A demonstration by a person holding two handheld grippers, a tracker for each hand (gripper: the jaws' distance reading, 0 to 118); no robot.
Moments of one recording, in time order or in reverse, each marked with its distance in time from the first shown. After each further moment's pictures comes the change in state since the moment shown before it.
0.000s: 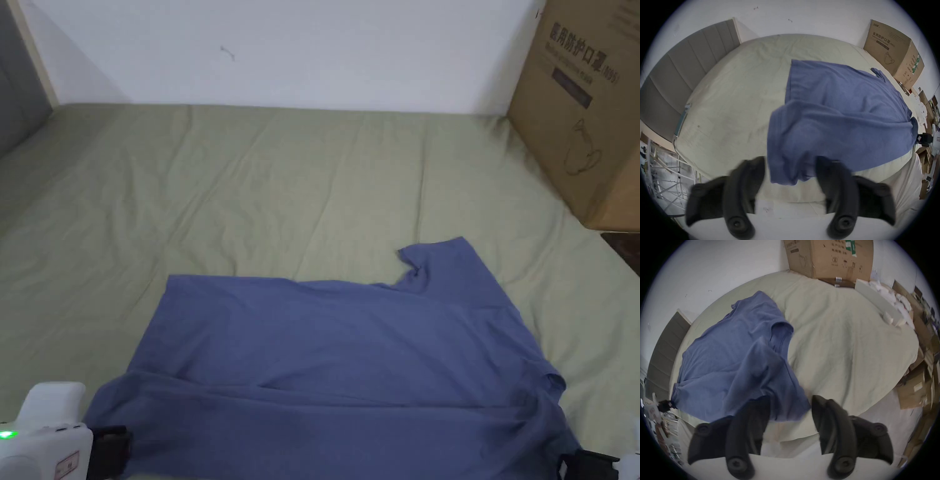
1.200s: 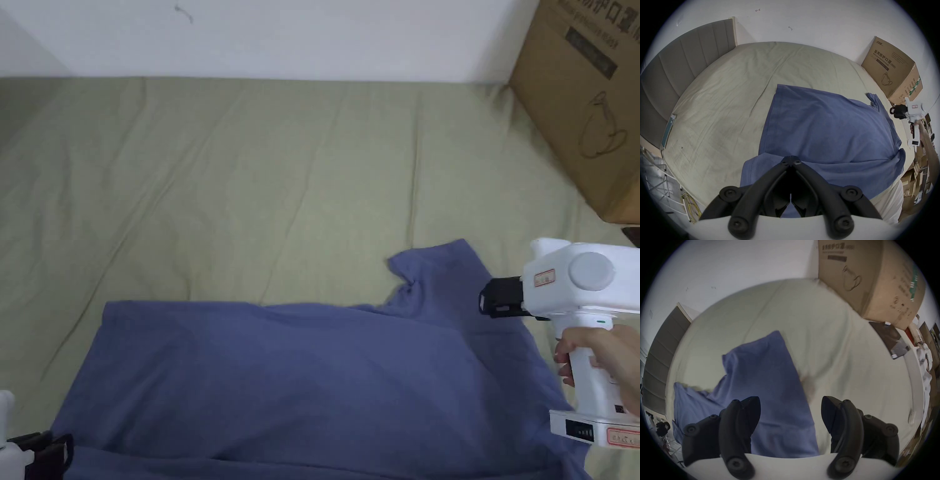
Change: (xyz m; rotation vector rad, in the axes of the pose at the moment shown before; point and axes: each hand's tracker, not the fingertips) left arm 0.036 0.080 -0.023 0.029 -0.112 0.097; right arm -0.071 0.271 -0.180 -0.078 0.055 0.159
